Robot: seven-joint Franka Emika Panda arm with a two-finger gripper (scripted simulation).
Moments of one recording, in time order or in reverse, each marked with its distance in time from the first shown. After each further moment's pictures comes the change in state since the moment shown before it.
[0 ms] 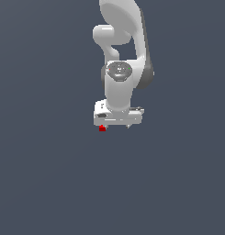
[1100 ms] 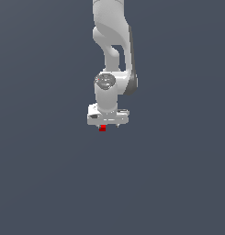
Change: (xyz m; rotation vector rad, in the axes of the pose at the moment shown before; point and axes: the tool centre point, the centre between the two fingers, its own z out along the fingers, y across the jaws) arm -0.050 0.043 0.072 -0.008 0.020 -0.022
